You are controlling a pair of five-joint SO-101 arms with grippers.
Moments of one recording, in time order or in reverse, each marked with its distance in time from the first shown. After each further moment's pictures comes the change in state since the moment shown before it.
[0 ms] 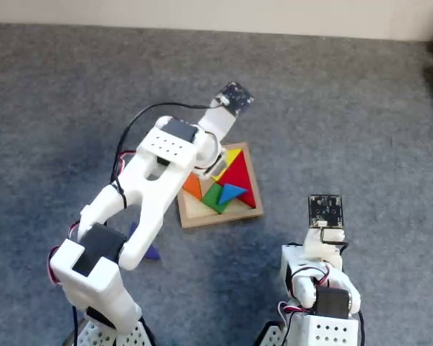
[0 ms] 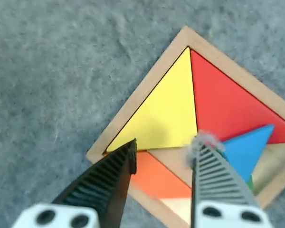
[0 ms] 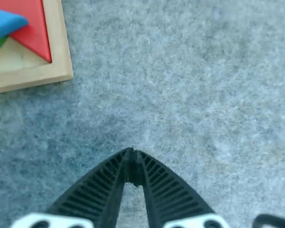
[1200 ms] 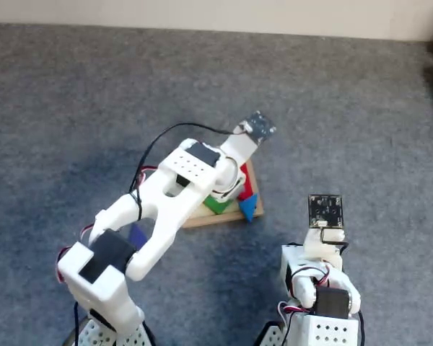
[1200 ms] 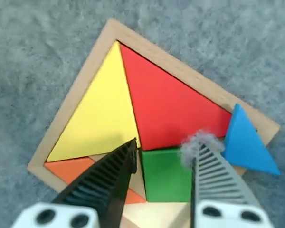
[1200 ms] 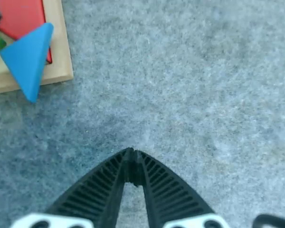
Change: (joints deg) left arm 7.6 -2.5 7.6 -4.0 4.6; right arm 0.0 0.0 0.0 0.0 0.0
